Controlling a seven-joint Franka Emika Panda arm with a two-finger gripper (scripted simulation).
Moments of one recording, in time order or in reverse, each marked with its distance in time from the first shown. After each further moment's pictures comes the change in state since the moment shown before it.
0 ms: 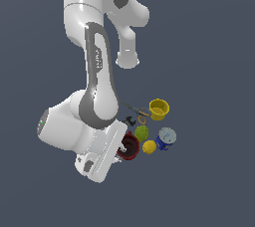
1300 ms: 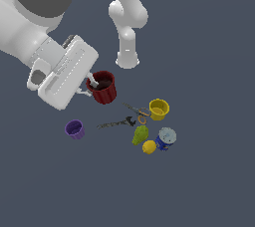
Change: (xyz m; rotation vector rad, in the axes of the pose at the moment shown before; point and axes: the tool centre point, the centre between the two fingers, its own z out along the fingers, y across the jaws) arm -0.006 -0.143 -0.221 0.000 -0.005 0.003
